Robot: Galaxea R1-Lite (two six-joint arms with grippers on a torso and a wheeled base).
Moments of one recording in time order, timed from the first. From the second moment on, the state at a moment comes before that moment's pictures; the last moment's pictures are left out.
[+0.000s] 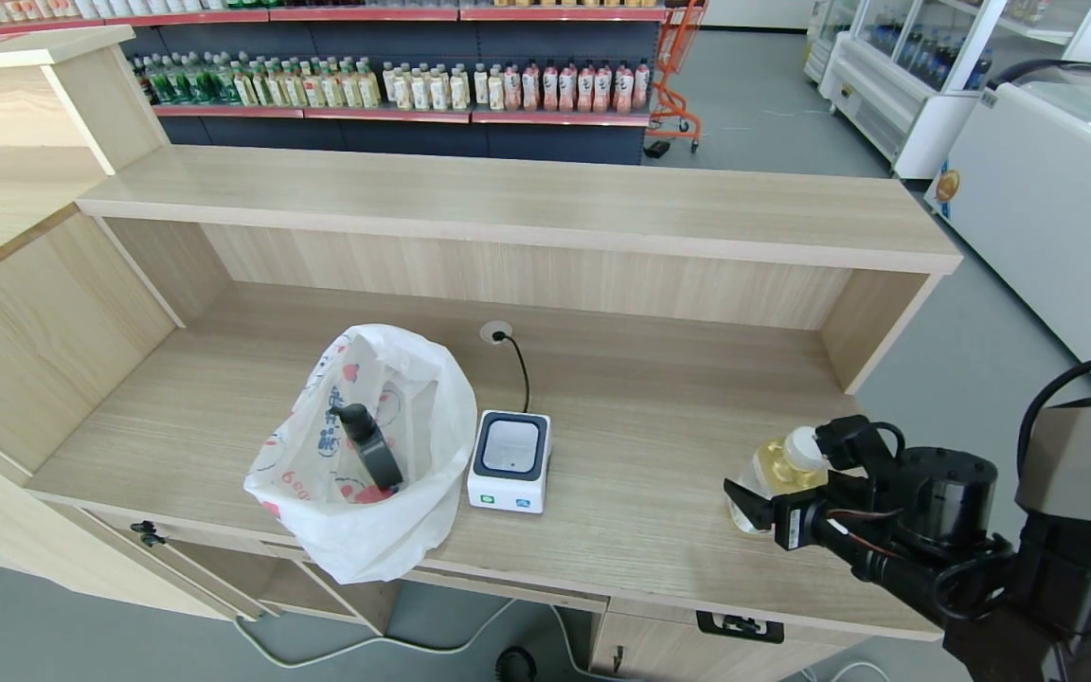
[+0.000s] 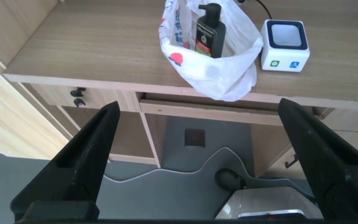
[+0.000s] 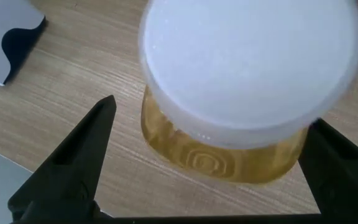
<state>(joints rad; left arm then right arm) -0.01 0.00 0.00 0.04 -0.04 0.03 0.27 2.15 -0.32 -1.57 0.05 -0.01</state>
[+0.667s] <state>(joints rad) -0.01 0.00 0.00 0.04 -0.04 0.03 0.28 2.26 -0.47 -1.57 0.05 -0.02</state>
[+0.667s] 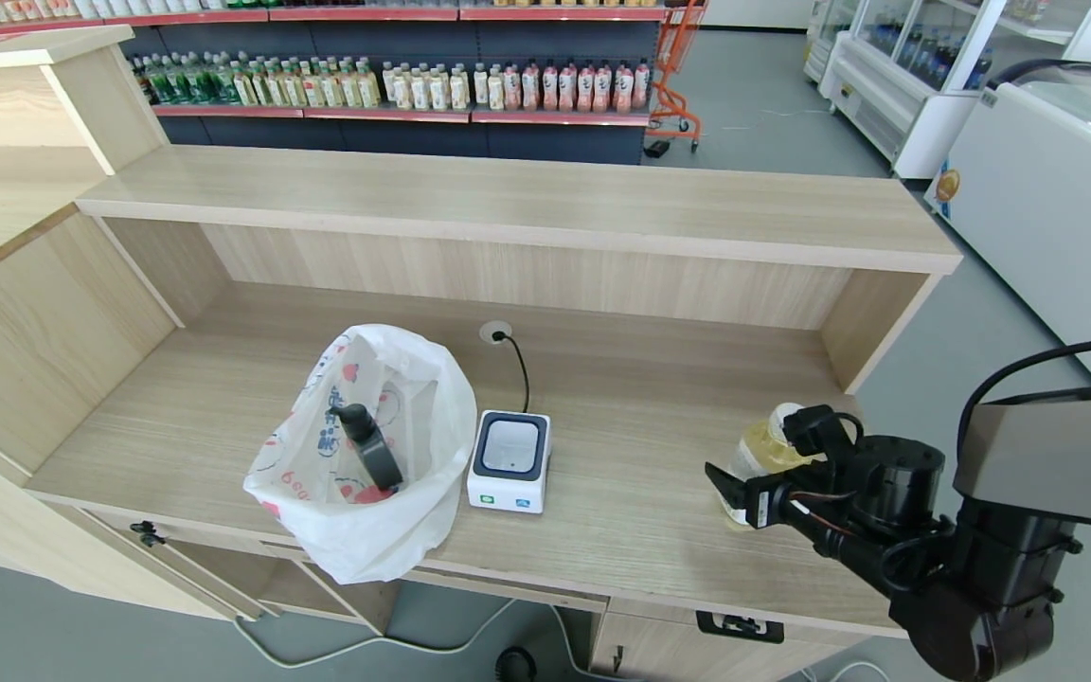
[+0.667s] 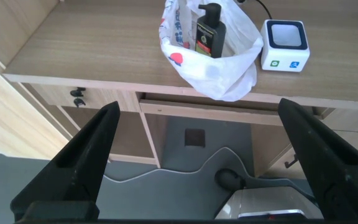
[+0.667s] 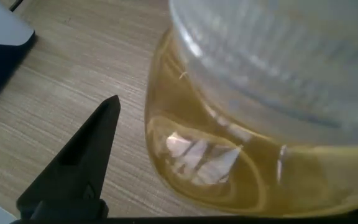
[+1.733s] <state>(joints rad) -0.01 0.00 0.00 0.04 -0.04 0.03 0.23 2.02 -0.44 -1.44 0.11 0.09</state>
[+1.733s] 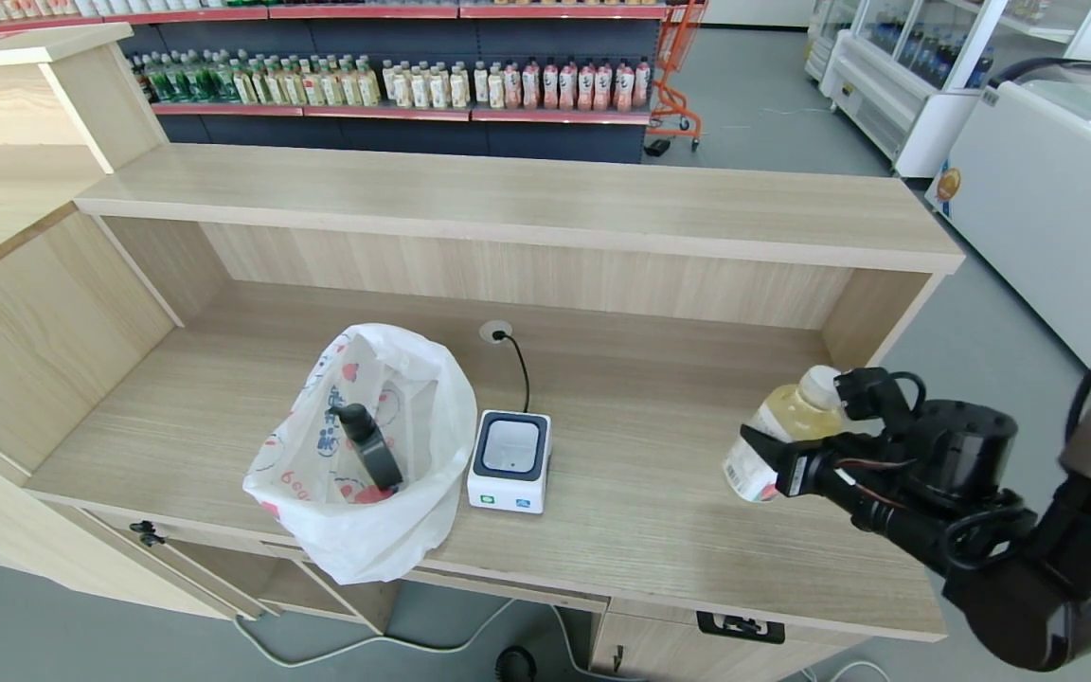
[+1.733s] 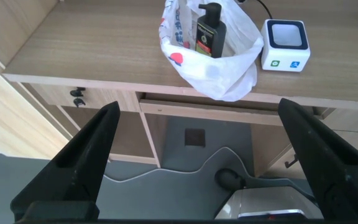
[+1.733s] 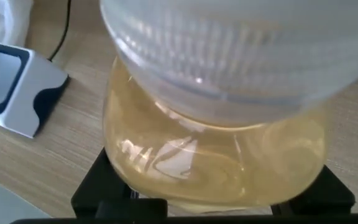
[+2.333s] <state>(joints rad) -0.01 0.00 0.00 0.04 -0.04 0.03 0.31 1.26 -0.83 -0.36 0.60 0.47</state>
